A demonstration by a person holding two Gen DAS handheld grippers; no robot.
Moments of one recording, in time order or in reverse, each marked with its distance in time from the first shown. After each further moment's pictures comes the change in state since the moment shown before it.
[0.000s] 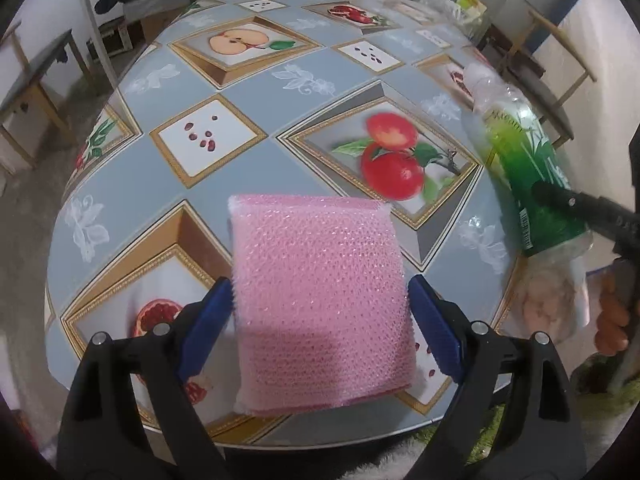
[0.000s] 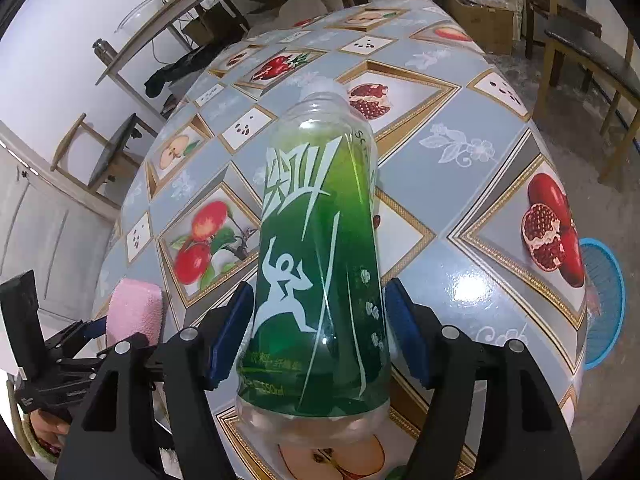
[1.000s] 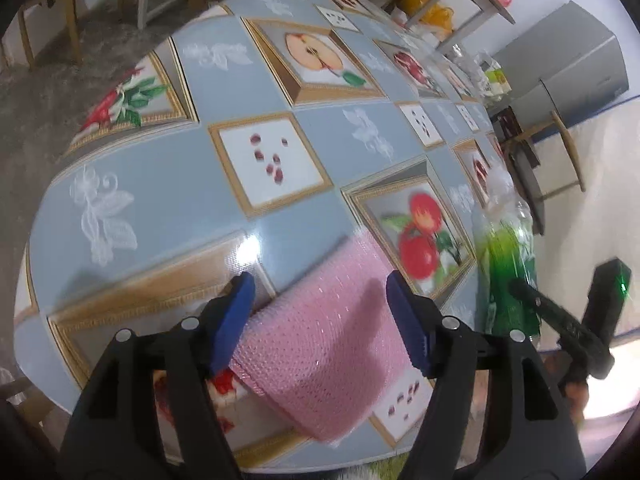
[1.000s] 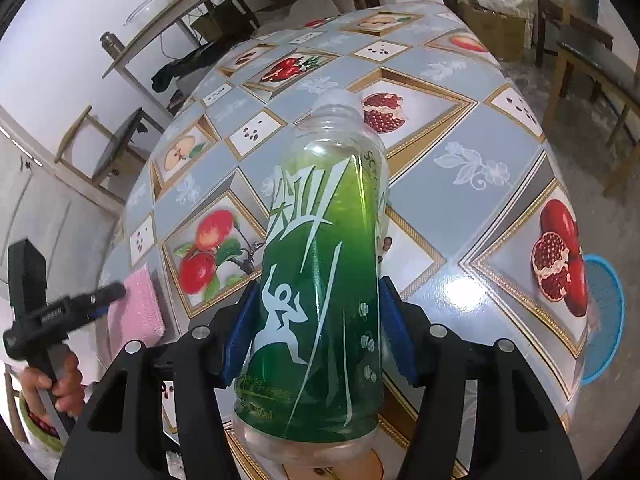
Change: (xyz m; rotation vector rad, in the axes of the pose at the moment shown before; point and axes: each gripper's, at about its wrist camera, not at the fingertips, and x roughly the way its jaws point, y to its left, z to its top) left arm -0.006 0.072 0.014 -0.342 -0.030 -0.216; right arm 0.004 0.004 0.013 -0.027 0.009 0.016
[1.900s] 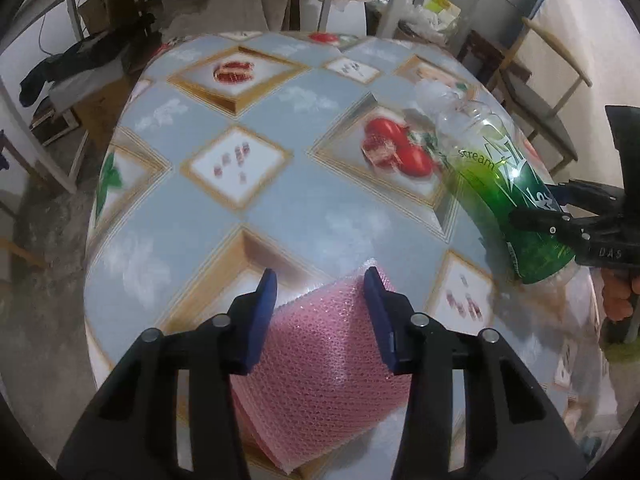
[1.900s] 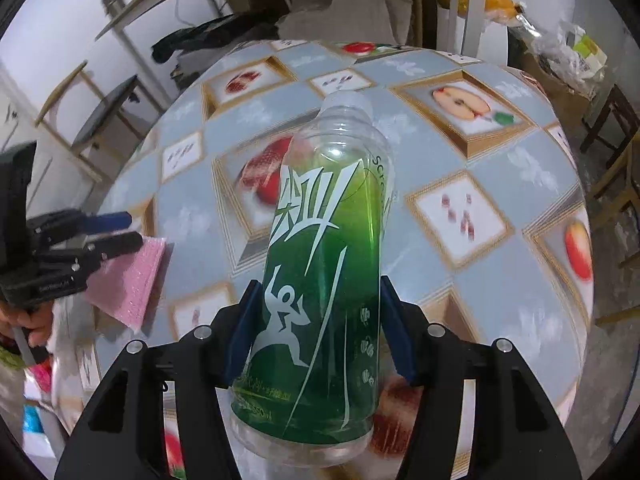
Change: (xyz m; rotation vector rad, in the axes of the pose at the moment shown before) left arm 0.107 -0.080 0.222 0.527 0.032 0.134; right arm 0.110 0.037 0.205 -0.266 0.072 -0.073
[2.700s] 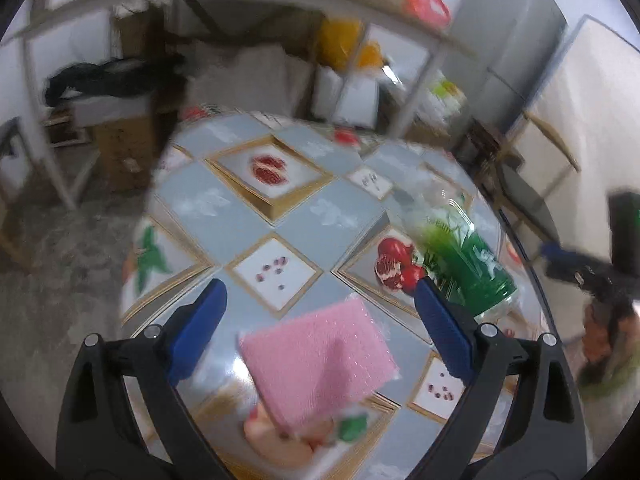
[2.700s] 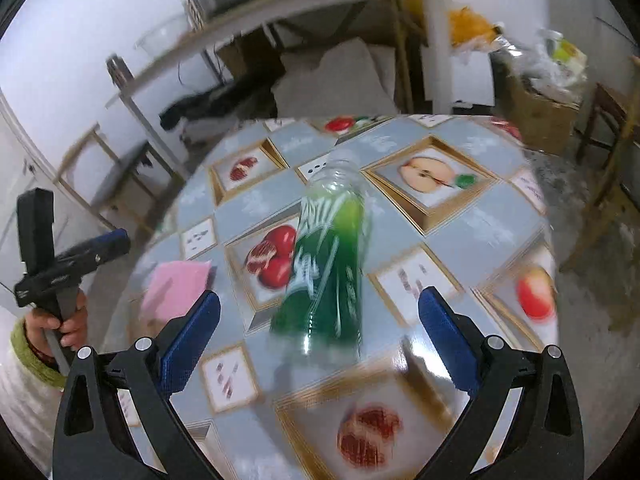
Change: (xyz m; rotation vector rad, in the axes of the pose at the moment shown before) left arm -0.035 0.051 0.059 -0.115 -0.237 -0.091; right arm -0.049 -0.041 0.048 0.085 -0.172 0.071
